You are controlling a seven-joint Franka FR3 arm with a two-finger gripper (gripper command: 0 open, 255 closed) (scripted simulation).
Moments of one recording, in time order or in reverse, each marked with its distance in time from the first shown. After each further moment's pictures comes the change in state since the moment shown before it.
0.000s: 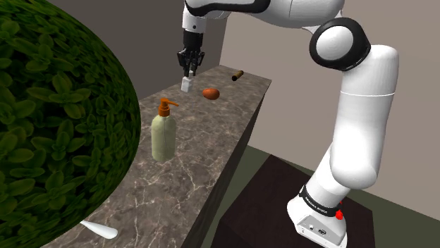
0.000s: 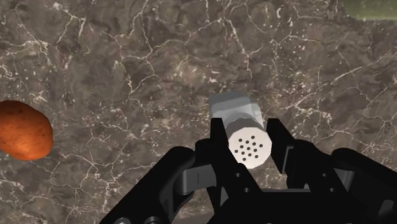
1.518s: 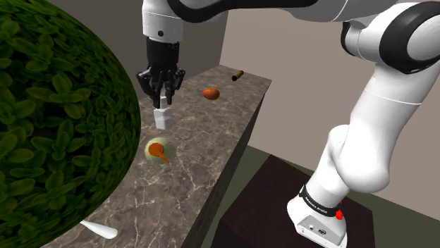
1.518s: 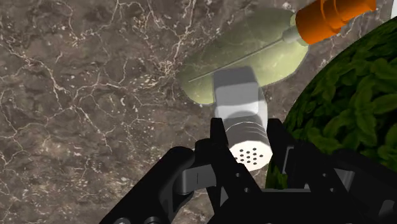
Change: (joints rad) arm 0.278 -0.256 0.202 -0.357 -0.005 0.107 0.482
